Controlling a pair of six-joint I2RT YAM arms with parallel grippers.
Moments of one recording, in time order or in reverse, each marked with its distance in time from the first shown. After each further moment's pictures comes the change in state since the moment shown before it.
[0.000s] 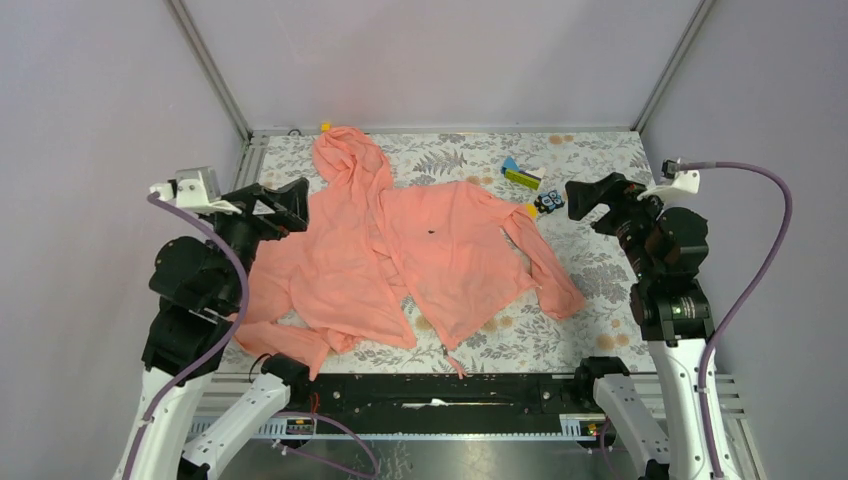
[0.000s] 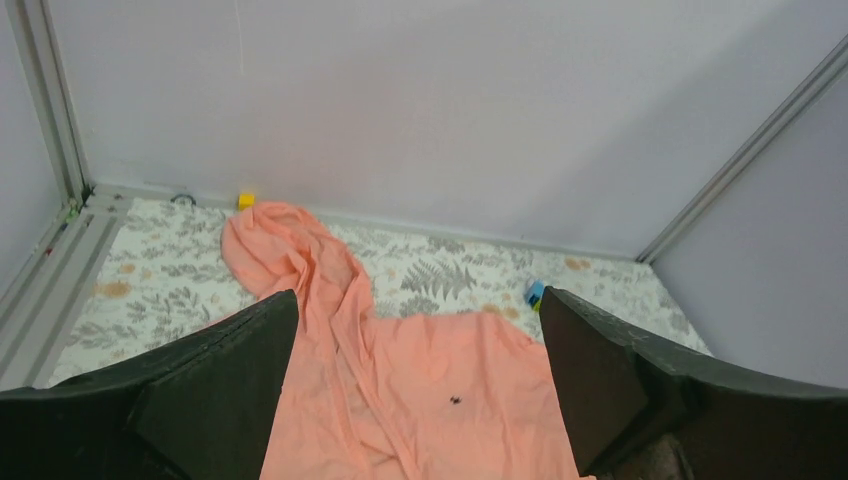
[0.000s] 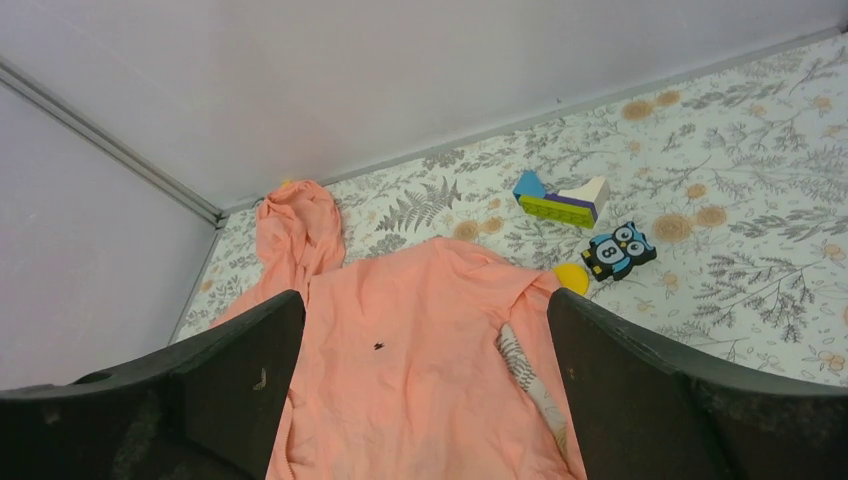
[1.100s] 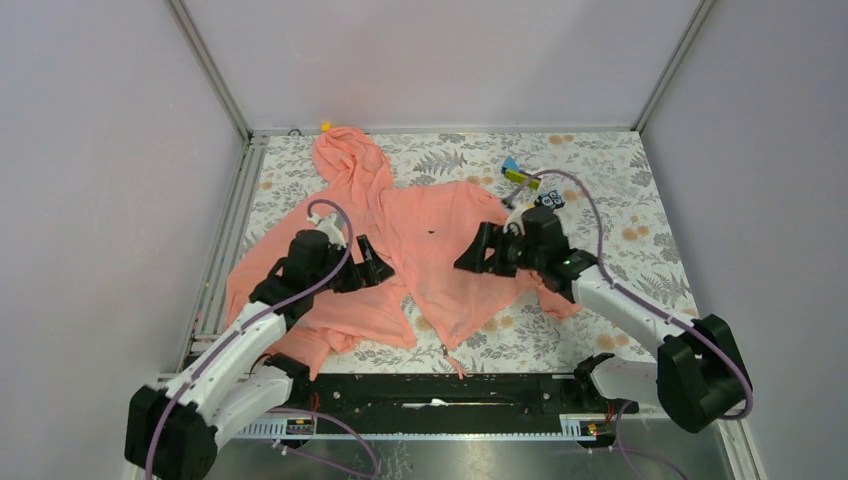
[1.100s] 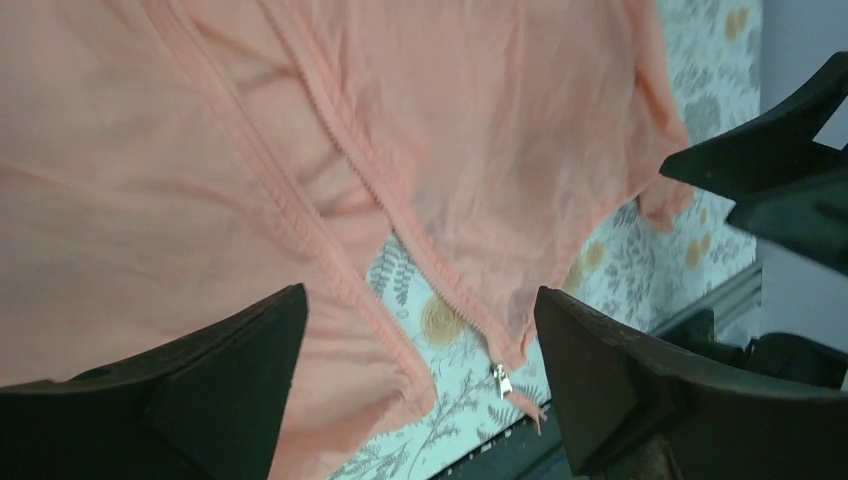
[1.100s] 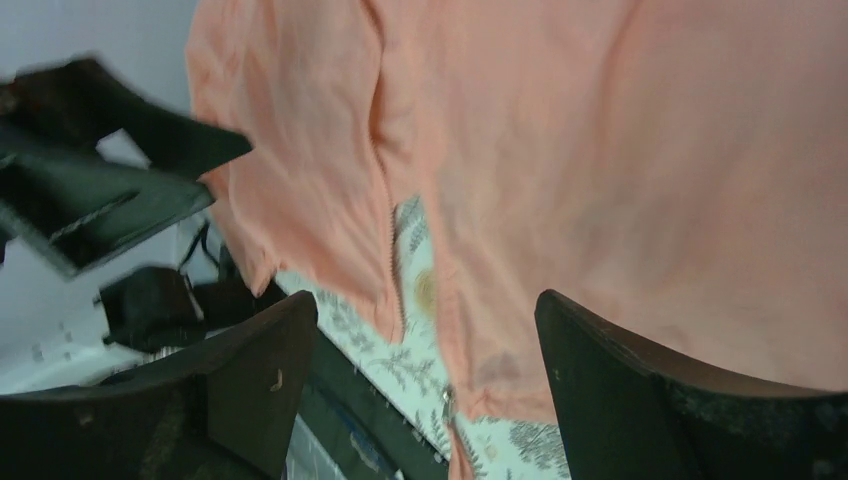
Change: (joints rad) left arm 0.000 0.226 -0.578 0.069 0.478 -0.311; right arm 0.367 0.504 -0.286 0.249 -0.330 0.193
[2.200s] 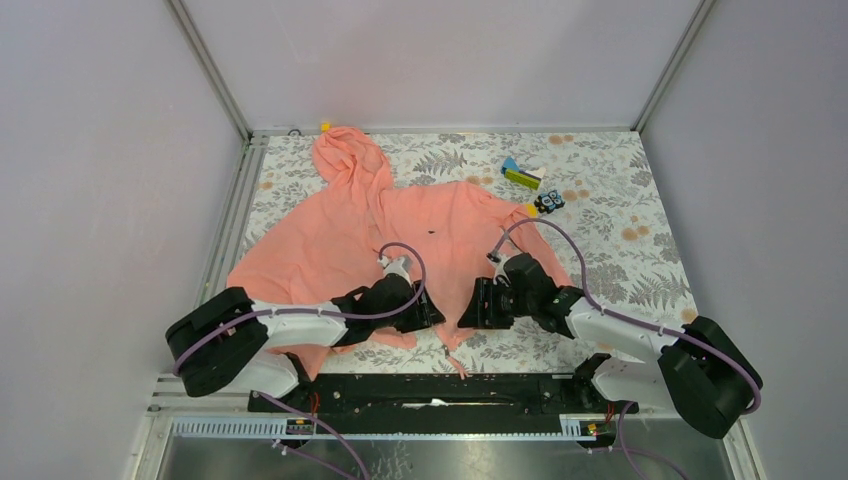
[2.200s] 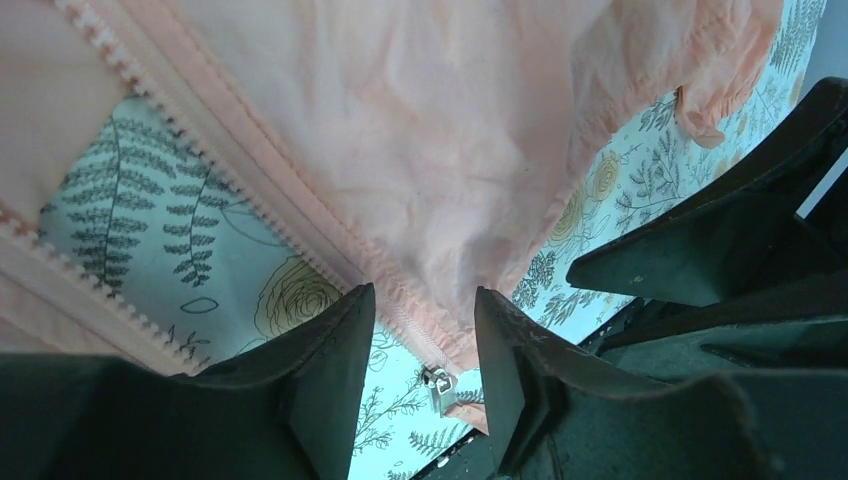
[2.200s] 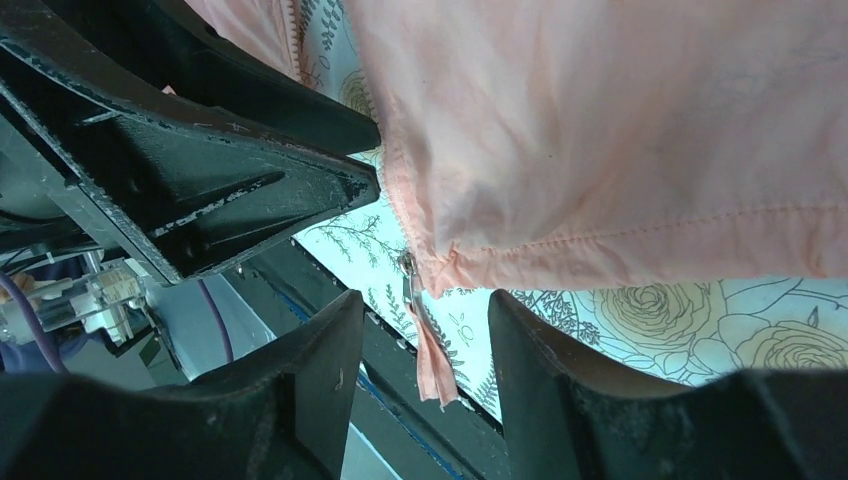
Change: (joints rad) left arm -0.559 0.528 -0.143 0.538 -0.206 -0.451; right arm 0.284 -0.025 -0.274 0.044 0.029 0.117
